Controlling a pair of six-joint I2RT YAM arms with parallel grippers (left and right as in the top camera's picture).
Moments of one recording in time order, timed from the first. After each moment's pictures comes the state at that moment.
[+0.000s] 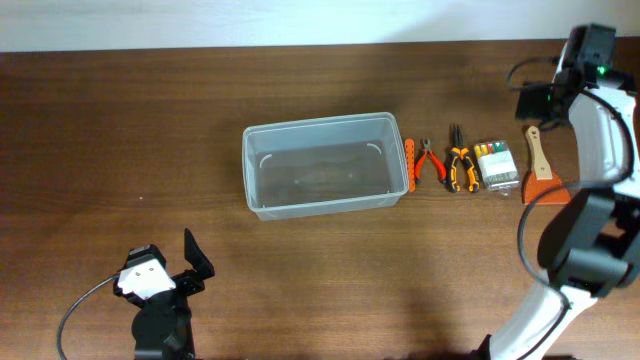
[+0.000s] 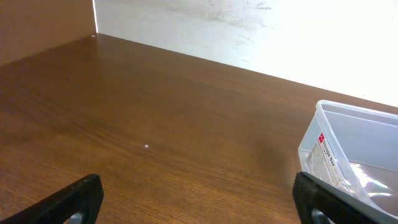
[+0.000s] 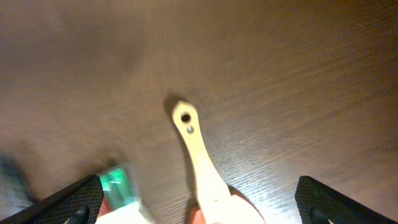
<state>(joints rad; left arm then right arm) -0.05 0.02 0.10 -0.29 -0.33 -0.22 -0.32 2.11 1.85 -0.87 0.18 -0.07</state>
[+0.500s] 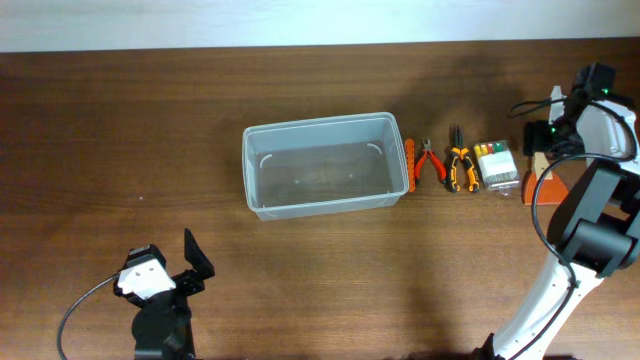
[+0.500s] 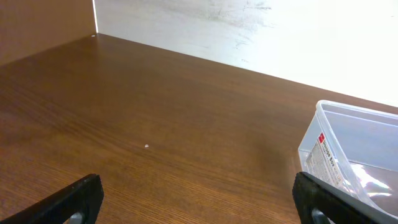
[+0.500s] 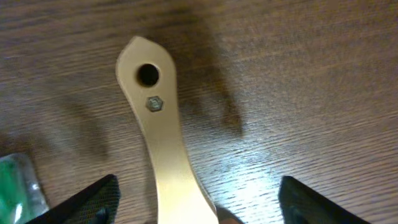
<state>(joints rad) -0.05 0.02 0.10 -0.29 -0.33 -0.22 -0.43 2.29 1.85 -0.89 0.07 -0.25</state>
